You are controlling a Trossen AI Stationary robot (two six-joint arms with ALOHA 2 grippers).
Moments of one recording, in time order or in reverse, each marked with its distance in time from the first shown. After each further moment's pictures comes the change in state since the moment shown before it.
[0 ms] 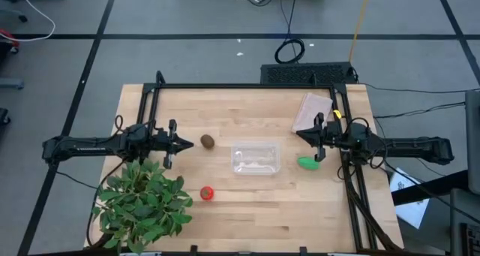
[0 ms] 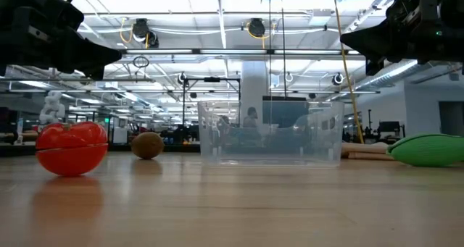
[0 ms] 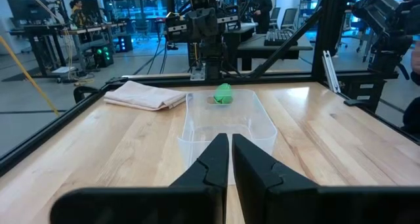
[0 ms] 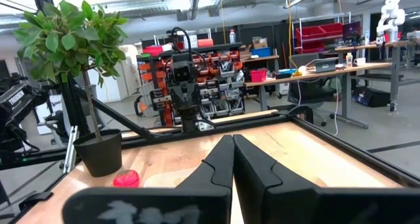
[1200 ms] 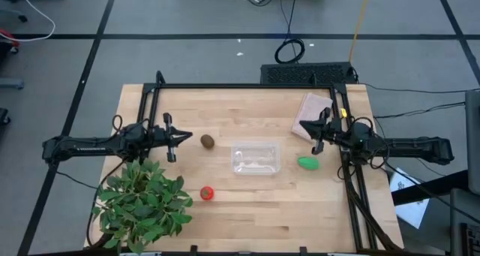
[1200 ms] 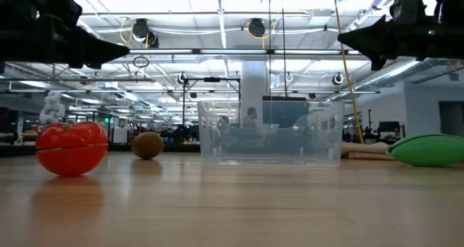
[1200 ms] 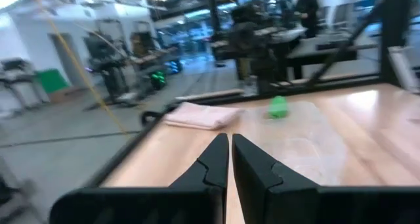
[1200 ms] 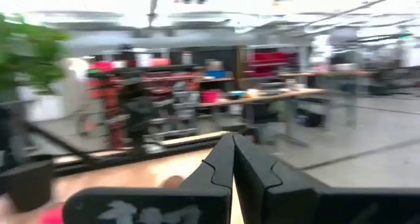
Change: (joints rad) left arm 0.000 0.000 0.000 0.073 -0.157 0.144; right arm -0.003 0.000 0.000 0.064 0.217 -0.103
